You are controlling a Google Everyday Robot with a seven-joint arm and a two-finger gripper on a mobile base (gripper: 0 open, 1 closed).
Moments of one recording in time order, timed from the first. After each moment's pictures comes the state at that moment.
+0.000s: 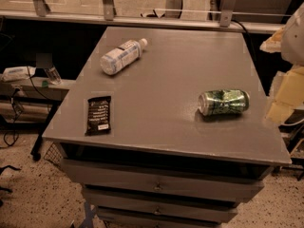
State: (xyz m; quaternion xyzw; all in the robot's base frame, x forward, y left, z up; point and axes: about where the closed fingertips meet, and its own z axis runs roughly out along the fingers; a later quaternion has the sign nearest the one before) arm 0.438 -0.217 0.977 -0.60 0.78 -0.03 0.16
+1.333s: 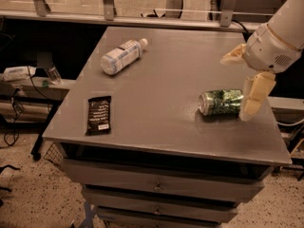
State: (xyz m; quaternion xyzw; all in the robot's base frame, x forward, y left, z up) arm 0.509 -0.195 0.905 -0.70 0.69 0.09 0.17
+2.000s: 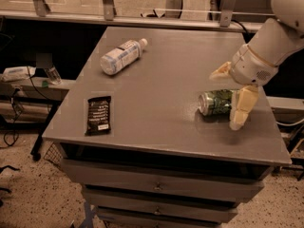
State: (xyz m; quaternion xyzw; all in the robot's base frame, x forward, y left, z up) arm 0.522 -0.186 0.851 -0.72 0.67 0.13 0.15
